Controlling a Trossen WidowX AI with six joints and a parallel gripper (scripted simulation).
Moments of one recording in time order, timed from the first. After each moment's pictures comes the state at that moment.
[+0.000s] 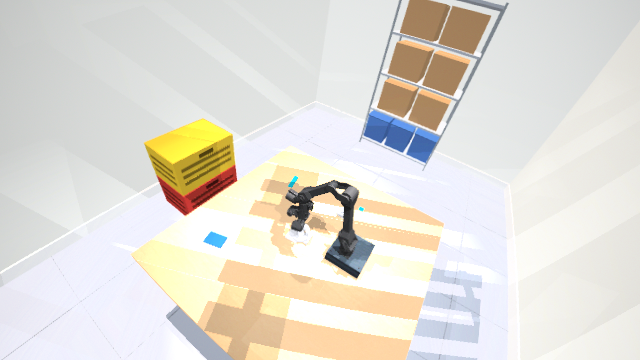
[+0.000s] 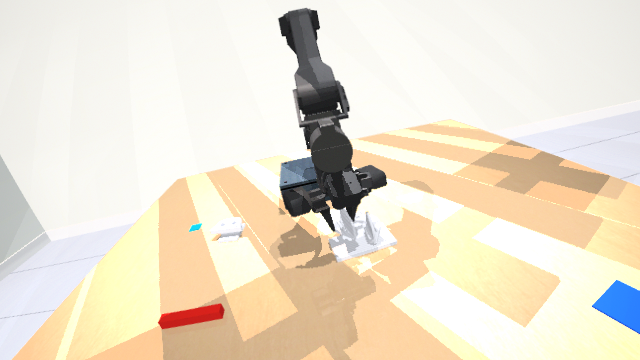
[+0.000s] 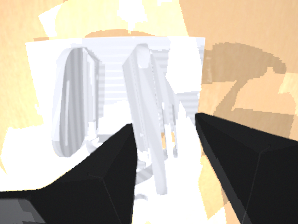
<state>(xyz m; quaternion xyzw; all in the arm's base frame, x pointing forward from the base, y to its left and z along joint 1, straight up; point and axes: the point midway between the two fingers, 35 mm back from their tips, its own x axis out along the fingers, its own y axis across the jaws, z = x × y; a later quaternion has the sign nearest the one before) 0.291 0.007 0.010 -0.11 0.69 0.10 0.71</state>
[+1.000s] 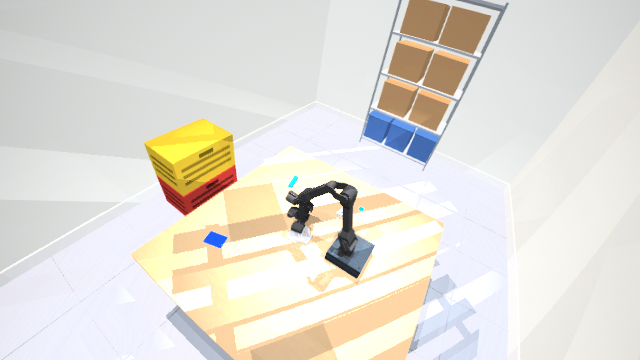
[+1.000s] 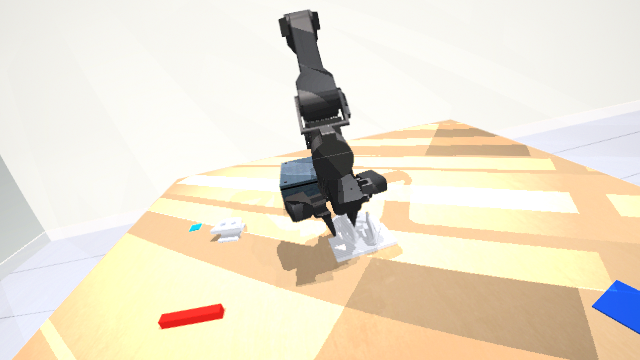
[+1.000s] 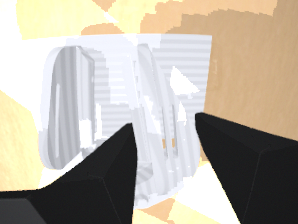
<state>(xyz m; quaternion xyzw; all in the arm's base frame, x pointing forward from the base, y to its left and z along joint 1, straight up) 0.290 0.007 -0.001 -0.11 0.69 0.10 0.71</state>
